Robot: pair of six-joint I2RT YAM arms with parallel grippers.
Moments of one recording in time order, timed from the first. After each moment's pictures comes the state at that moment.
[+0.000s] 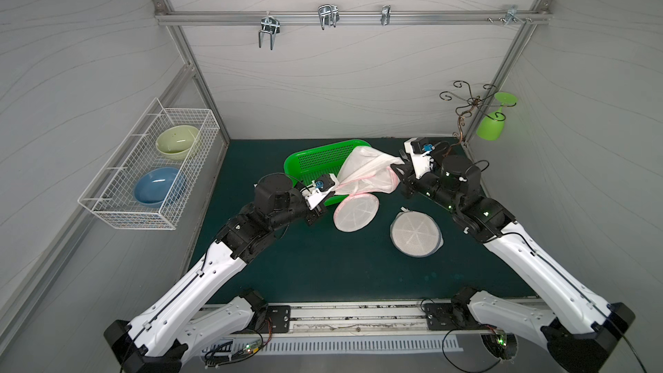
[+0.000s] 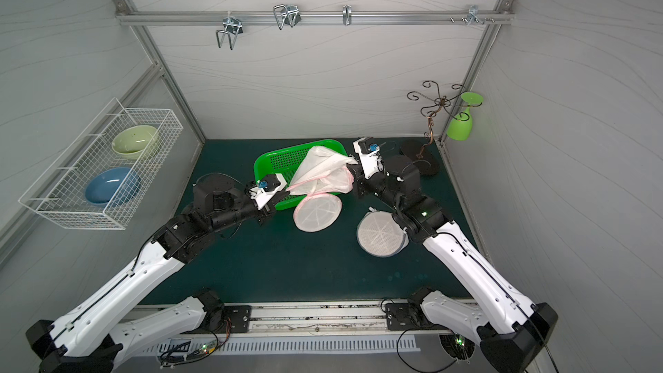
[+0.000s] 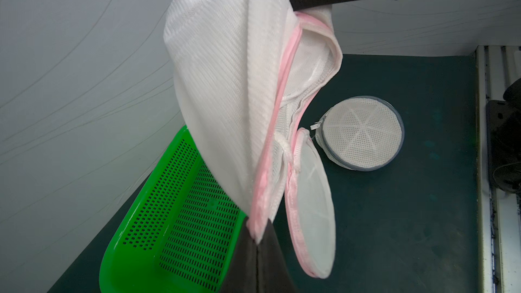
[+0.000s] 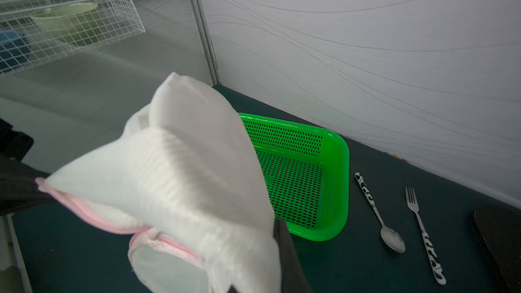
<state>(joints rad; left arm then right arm) -0.63 0.94 1.01 -0.44 0.22 0.37 0.64 1.05 1.13 -0.32 -0.07 0.08</state>
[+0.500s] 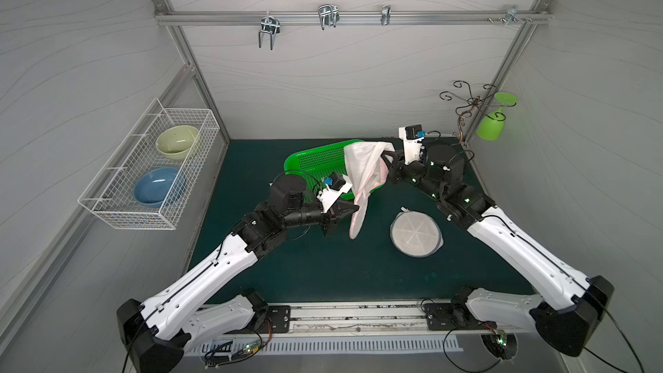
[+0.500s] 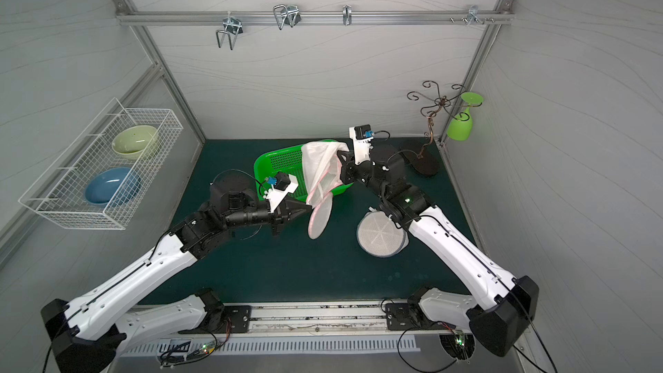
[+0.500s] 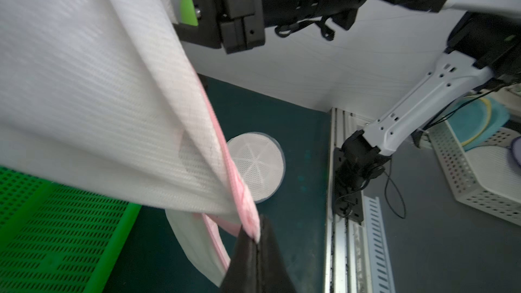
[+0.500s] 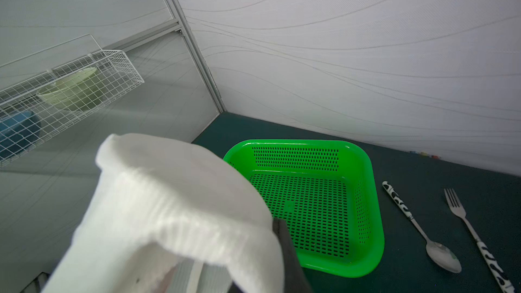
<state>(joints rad) -0.71 1.02 1.00 -0.27 0.59 -0.01 0.67 1.19 1.20 -0.18 -0.01 0.18</state>
